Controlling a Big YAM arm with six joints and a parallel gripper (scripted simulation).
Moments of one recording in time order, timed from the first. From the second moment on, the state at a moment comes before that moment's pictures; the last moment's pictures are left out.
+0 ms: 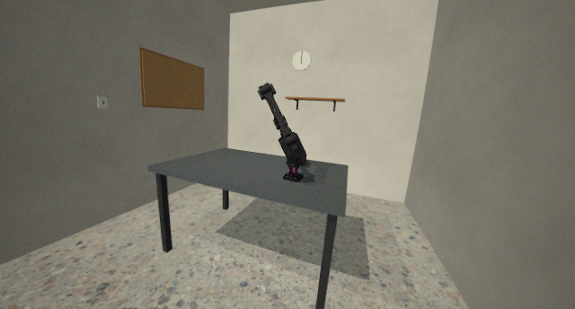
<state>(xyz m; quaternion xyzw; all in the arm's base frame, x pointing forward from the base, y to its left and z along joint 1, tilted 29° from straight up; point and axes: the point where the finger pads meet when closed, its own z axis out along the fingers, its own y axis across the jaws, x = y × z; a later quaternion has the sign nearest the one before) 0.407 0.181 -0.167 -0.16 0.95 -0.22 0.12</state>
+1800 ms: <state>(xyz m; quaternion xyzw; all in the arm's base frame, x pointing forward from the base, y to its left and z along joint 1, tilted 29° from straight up) 0.409 0.182 -0.166 -0.16 0.95 -0.22 0.12</state>
